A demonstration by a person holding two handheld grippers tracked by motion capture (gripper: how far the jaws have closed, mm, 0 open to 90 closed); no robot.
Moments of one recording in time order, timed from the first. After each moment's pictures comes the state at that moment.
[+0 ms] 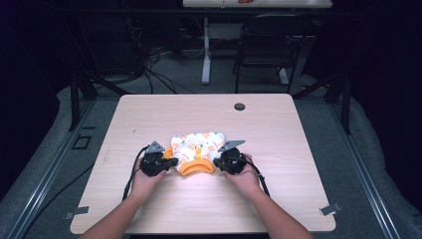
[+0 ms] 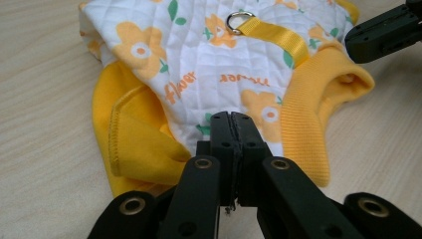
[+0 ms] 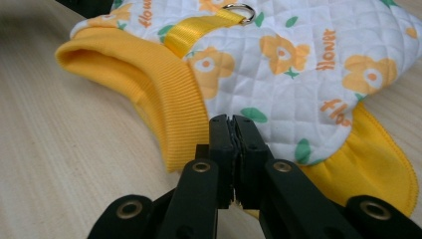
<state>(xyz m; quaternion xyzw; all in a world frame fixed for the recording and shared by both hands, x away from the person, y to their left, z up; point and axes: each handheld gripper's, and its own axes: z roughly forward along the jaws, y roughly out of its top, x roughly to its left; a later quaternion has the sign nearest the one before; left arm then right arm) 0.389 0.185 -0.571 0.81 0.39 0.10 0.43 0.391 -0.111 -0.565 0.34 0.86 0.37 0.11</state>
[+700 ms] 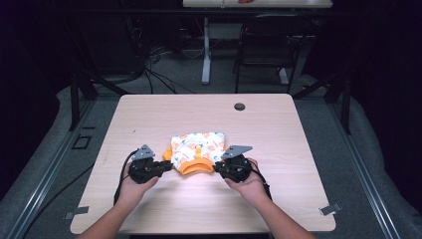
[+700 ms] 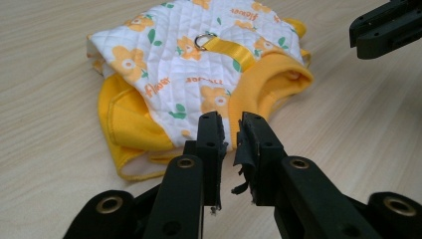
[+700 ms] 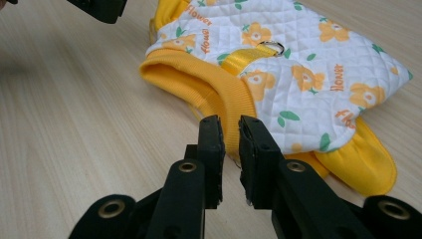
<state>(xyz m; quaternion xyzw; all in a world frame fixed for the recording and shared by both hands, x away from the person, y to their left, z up) 0.350 0.202 -0.540 0.81 0.37 0.11 0.45 0.349 -0.119 -0.531 0.31 0.85 0.40 0.13</state>
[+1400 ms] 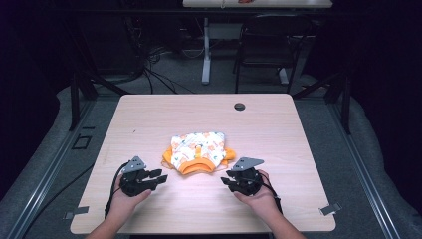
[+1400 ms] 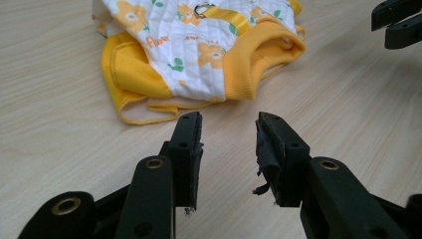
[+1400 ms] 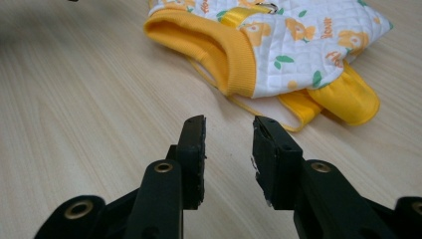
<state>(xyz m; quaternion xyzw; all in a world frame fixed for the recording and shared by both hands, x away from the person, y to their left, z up) 0.321 0.223 -0.553 0.80 0.38 0.11 0.45 0.314 -0.144 -0.540 0.33 0.85 0.39 0.14</state>
